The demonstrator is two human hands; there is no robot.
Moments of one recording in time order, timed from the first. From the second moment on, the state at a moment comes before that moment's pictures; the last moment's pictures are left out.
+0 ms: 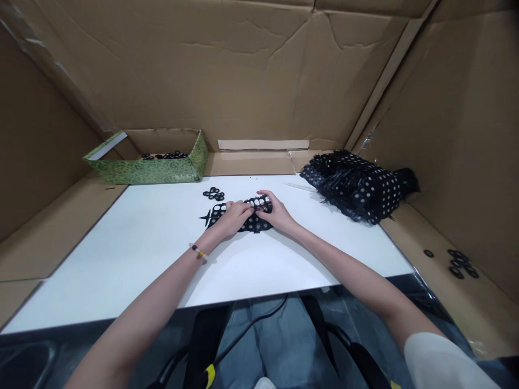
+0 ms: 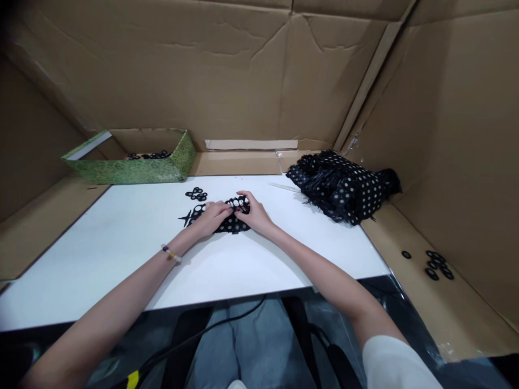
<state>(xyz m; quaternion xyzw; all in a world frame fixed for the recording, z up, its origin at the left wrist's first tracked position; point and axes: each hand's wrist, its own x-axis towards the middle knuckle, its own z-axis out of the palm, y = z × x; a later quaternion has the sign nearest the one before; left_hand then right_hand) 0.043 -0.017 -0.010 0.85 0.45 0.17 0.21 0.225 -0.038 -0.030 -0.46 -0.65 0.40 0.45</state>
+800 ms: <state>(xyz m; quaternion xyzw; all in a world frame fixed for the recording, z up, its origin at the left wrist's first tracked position) -0.006 0.010 -0.026 0.72 0.67 0.19 -0.07 0.230 -0.031 -0.033 -0.48 -0.49 0.54 0.49</state>
